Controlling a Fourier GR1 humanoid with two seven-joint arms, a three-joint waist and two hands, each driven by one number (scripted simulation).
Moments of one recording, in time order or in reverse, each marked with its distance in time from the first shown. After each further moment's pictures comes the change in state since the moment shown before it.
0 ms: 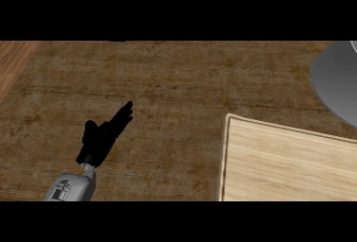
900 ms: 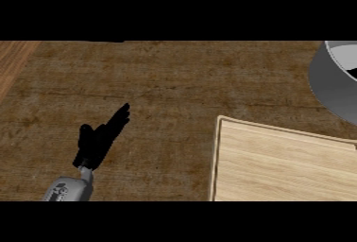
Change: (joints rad) left arm 0.027 0.004 0.014 -0.008 0.001 -0.009 -0.021; right arm -0.142 0.139 -0.194 0.123 -0.171 0.055 0.082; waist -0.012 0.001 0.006
